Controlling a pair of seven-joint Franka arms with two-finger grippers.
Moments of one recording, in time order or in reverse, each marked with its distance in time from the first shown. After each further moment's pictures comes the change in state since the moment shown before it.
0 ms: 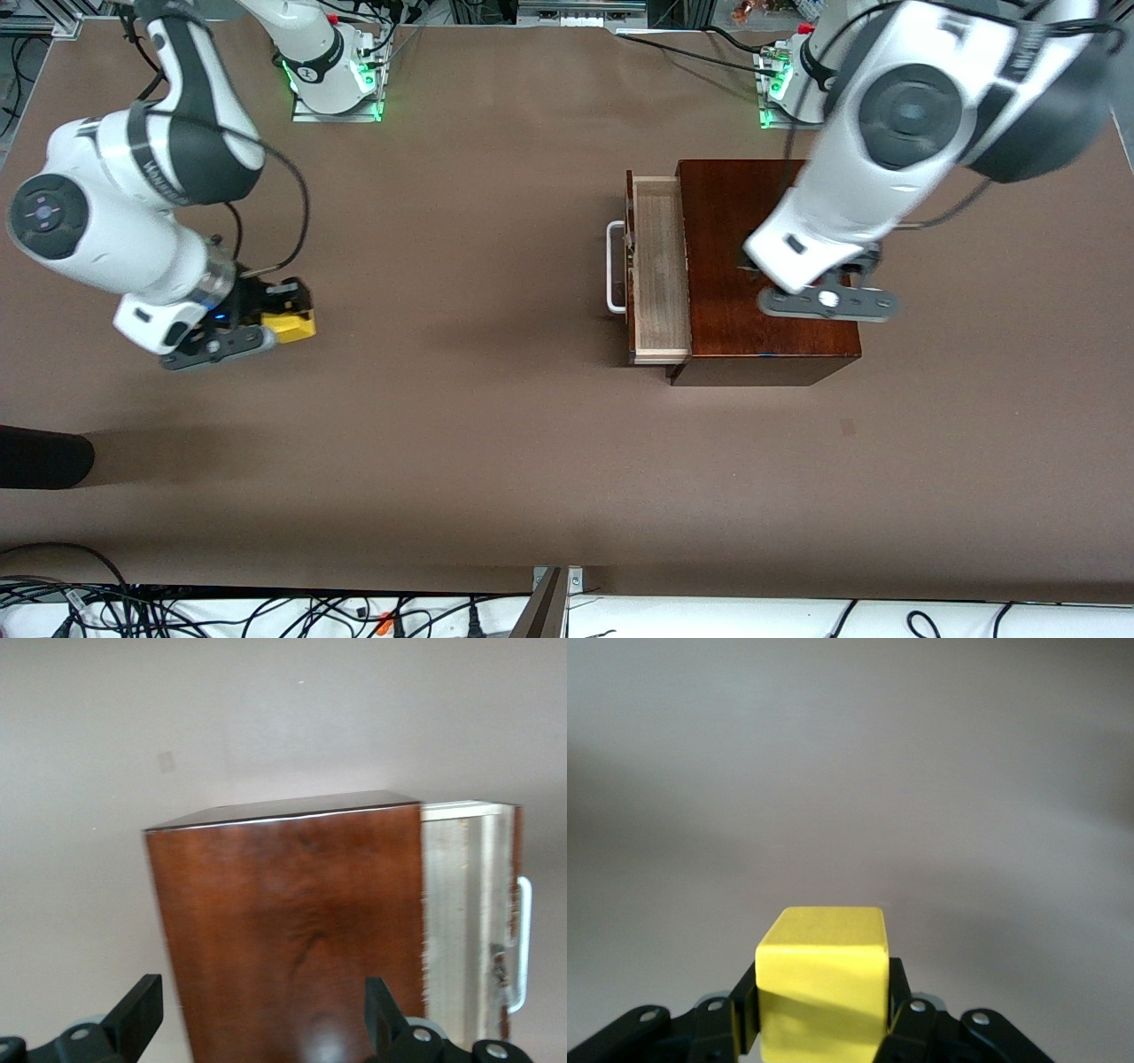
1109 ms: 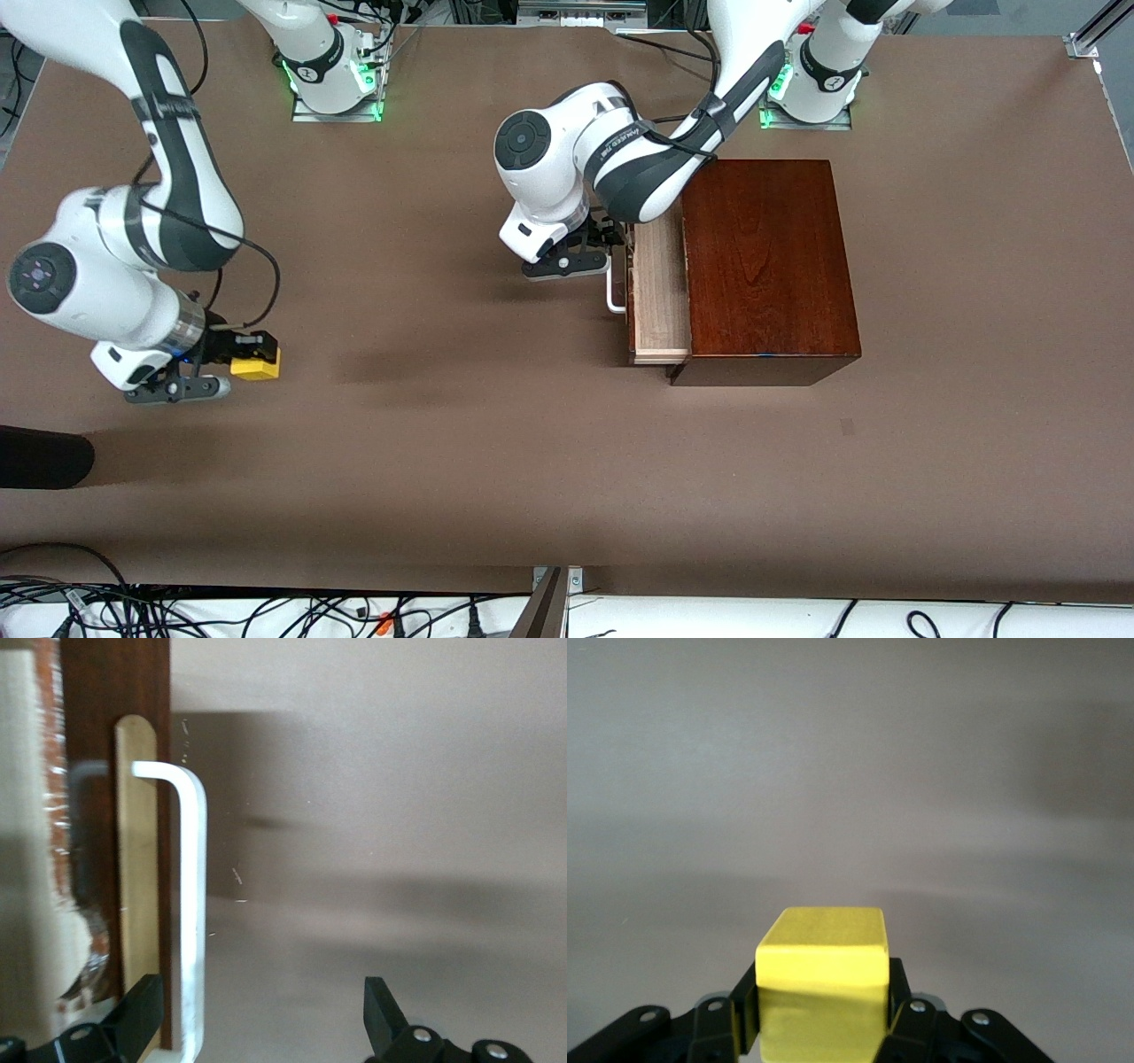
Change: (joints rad) left arm -0.503 0.302 -0.019 -0.090 0.131 0.316 -0.743; right arm -0.039 0.075 -0.198 -0.107 0.000 0.232 0.010
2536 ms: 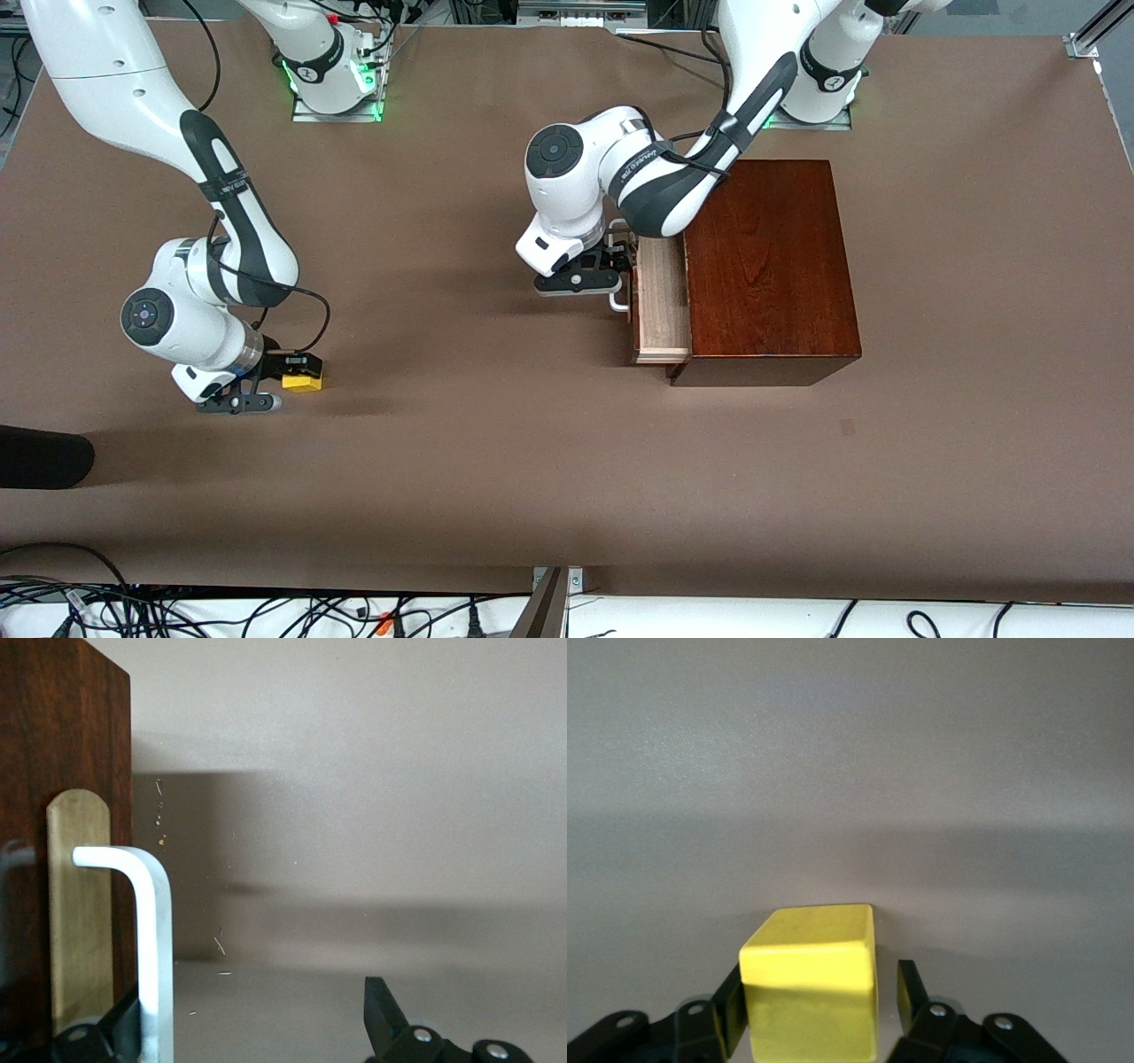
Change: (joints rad) left arm 0.032 -0.040 0.037 -0.185 0.044 0.286 0.038; right arm -0.001 0.250 -0.006 -0.082 0.003 0.336 0.039
